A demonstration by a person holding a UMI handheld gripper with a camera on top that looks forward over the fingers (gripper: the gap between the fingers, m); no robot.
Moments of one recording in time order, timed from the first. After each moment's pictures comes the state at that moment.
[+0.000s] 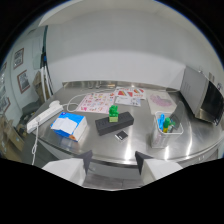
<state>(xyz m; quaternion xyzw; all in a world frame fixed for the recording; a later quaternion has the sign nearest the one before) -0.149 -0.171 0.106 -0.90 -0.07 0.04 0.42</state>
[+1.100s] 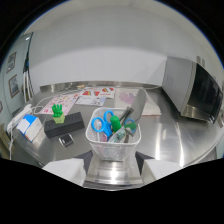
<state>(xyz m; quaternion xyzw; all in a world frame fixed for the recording) 0.021 -0.094 0.047 -0.89 -0.03 0.01 0.44</state>
